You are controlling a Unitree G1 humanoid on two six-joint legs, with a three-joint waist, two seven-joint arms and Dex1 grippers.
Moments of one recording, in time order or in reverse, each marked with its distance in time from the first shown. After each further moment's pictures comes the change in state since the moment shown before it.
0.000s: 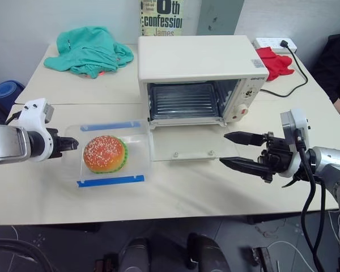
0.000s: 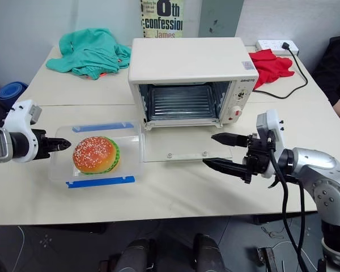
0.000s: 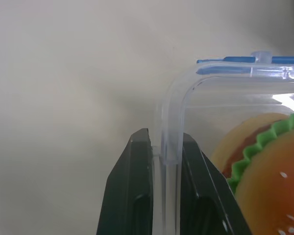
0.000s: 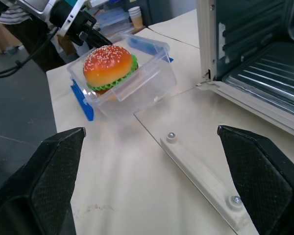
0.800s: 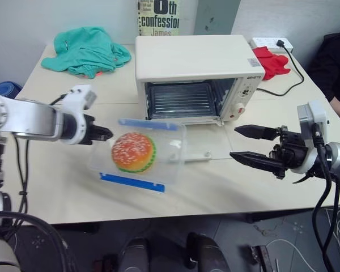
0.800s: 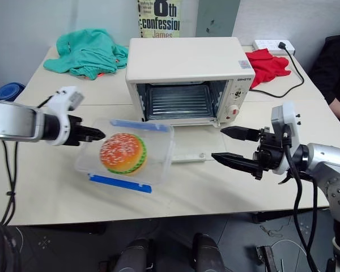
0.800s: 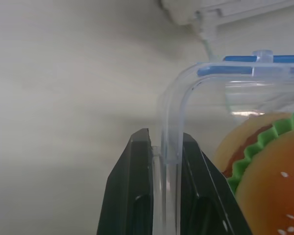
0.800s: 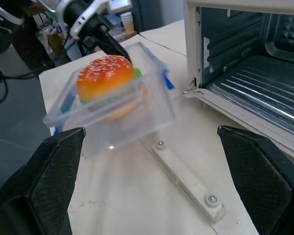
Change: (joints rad) left arm -0.396 -0.323 -0.246 0.068 -0.004 0.121 0.019; right arm -0.001 -0.055 -0.073 0.030 0.054 -0.010 0.035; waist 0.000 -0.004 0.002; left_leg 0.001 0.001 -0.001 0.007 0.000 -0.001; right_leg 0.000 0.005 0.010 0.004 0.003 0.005
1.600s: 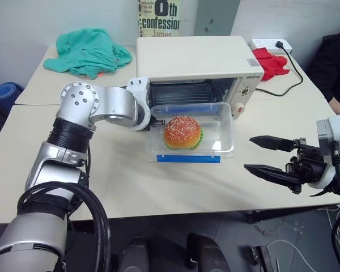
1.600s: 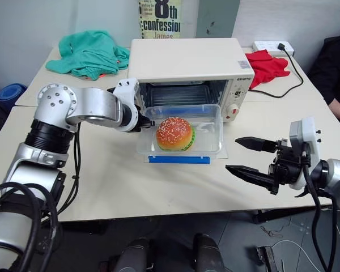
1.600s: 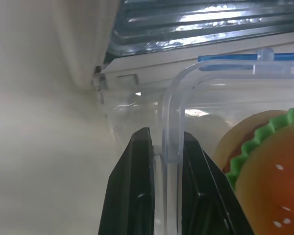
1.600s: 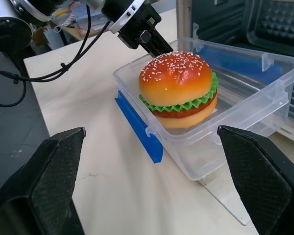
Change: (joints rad) left arm -0.176 -0.434 -0.045 0.210 0.047 -0.195 0.477; right arm 0.190 -0.031 -0.098 -0.056 -0.053 -0.104 0.019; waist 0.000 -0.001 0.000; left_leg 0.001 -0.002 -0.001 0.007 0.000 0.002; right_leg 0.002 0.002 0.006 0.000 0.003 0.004
